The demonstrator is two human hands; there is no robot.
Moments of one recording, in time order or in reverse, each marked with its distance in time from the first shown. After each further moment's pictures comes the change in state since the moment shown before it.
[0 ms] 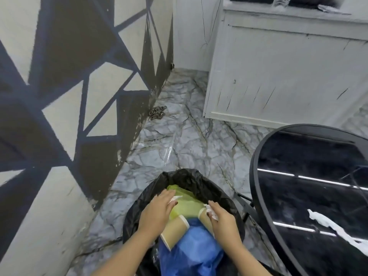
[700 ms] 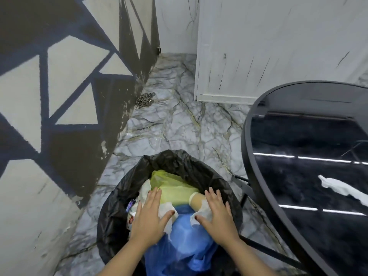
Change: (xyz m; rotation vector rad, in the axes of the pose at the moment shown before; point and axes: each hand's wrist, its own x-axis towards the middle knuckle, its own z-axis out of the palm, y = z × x) left_hand -0.001 -0.058 0.118 0.251 -0.069 -0.074; right_hand 0.034 0.121 0.040 -0.279 -0.035 -0.134
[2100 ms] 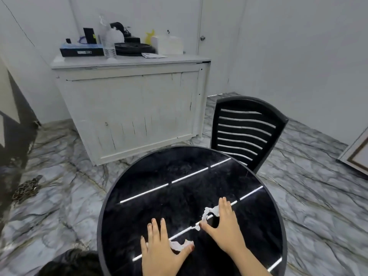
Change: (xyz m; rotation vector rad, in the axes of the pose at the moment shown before) left_hand -0.046 0.398 -0.034 0.129 -0.107 0.347; right_hand -0.165 0.091 -0.350 0.164 0.602 0.508
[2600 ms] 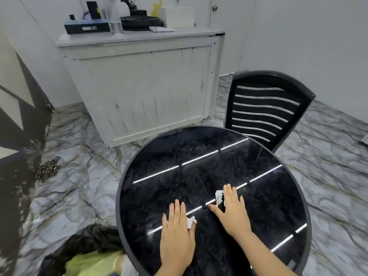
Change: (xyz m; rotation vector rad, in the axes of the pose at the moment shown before) left_hand -0.007 -0.013 0.003 0.070 0.041 0.152; right_hand 0.007 0.004 0.046 -0.201 -0.068 -0.030
